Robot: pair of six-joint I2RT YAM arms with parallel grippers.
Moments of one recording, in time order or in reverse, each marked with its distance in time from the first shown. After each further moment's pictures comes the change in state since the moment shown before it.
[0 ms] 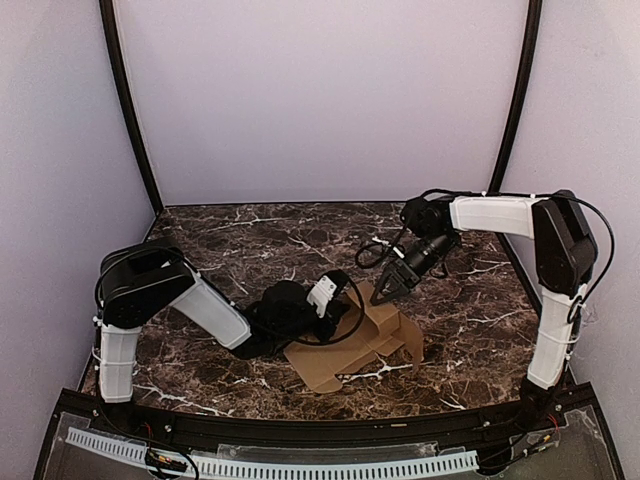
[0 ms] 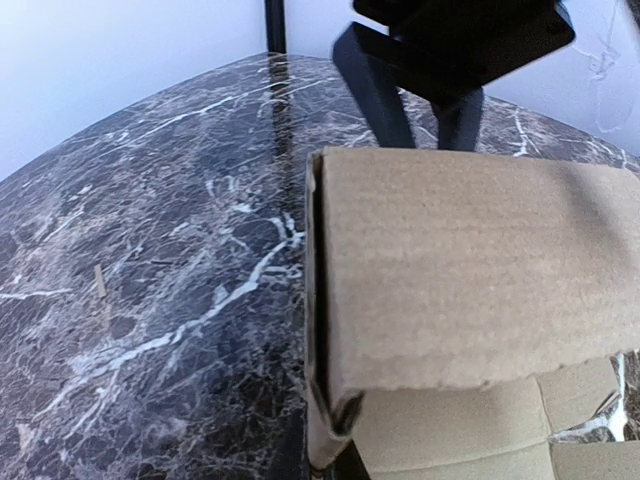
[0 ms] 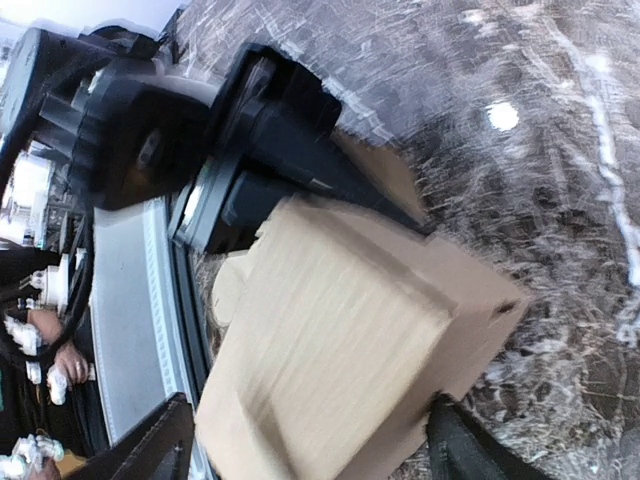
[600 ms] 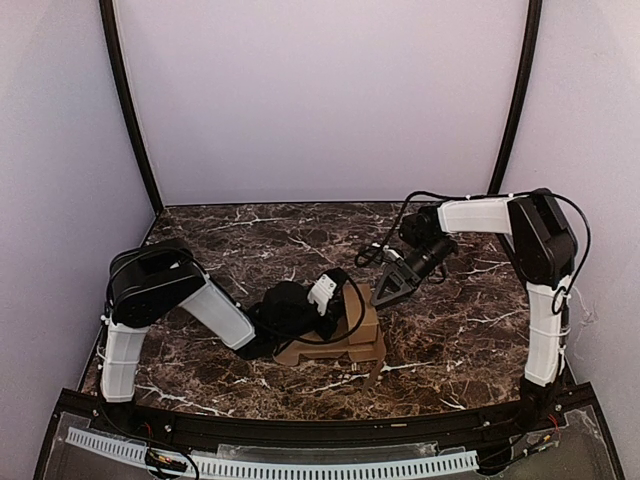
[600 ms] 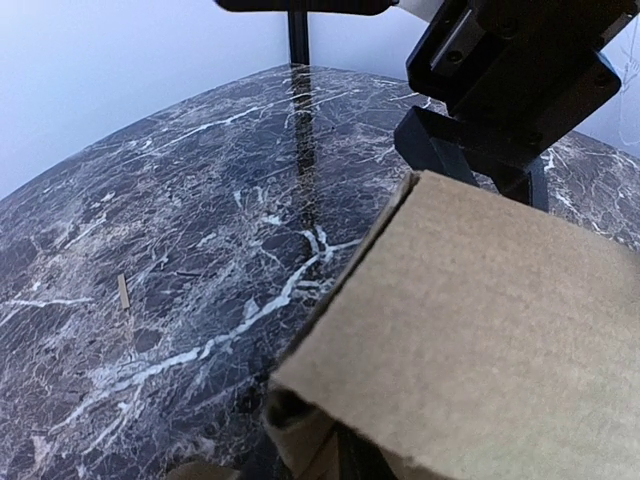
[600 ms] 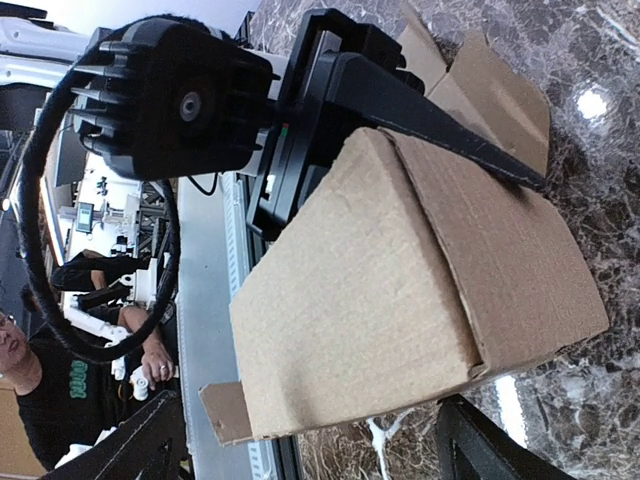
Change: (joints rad) left arm 0.003 0.046 0.020 0.062 -0.044 0.002; right arm -0.026 0.132 0.047 -0.169 -0.220 -0.104
